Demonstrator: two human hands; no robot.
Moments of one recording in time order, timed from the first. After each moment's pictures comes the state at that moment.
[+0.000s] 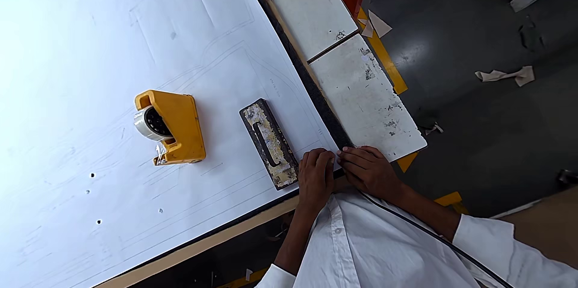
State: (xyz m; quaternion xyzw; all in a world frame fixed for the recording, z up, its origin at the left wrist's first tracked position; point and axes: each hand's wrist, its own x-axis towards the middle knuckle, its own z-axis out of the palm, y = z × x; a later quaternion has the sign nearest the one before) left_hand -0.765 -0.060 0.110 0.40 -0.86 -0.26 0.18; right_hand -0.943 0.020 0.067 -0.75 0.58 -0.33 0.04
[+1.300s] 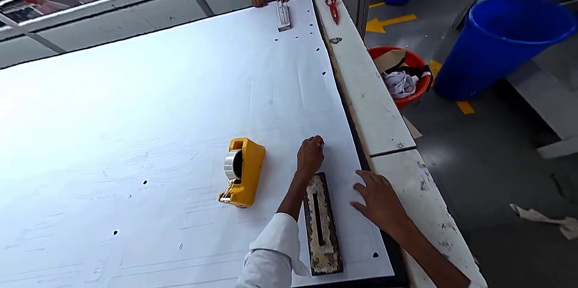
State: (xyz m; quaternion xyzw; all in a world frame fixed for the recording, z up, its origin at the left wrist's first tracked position) left_hand -0.755 -0.354 0.139 0.57 -0.76 -0.29 0.11; right_hand -0.927 -0.188 0.150 -0.71 0.66 0.00 0.23
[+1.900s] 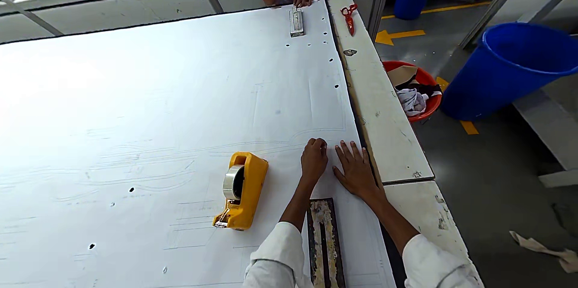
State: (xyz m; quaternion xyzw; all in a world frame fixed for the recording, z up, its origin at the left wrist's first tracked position) left_hand -0.754 -0.408 0.117 0.60 -0.71 -0.31 0.21; right_hand -0.908 -0.342 0.060 -0.75 0.64 -0.11 0.07
